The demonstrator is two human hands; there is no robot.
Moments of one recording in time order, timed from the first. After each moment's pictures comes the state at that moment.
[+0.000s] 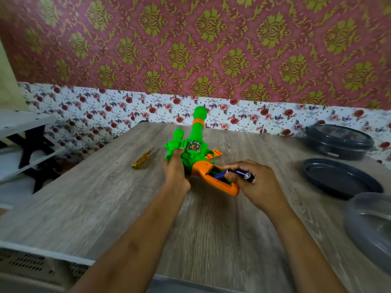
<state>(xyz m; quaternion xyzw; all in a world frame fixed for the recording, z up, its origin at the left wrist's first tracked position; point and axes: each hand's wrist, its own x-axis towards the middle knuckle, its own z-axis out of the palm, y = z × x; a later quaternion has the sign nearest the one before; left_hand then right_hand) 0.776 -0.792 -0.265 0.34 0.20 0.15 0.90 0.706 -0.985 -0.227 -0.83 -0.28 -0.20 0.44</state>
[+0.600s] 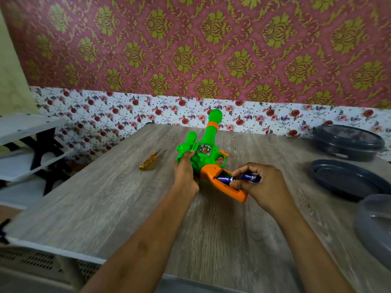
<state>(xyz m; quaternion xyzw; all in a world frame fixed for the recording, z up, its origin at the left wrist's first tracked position) 0.782 -0.798 -0.270 0.35 0.18 0.12 0.91 0.692 -0.978 -0.218 -0.84 -0.20 -0.13 0.49</state>
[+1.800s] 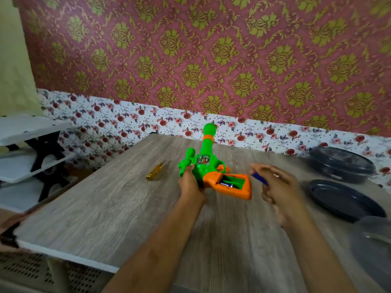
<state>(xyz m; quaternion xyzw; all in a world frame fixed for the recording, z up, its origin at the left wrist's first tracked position) 0.759 -0.800 -0.248 0.27 0.19 0.13 0.94 0.678 -0.968 -0.180 -0.71 -0.05 -0.11 0.69</state>
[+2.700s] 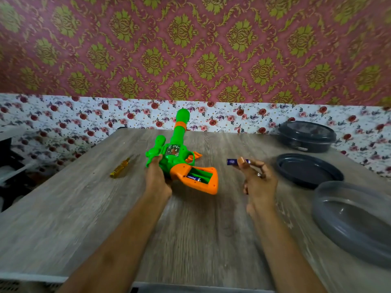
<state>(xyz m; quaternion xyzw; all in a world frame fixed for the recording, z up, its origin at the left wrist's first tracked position) 0.758 -0.804 -0.252 0.36 0.18 0.14 0.90 0.696 -0.997 -0.227 -0.55 0.06 -0.22 0.80</state>
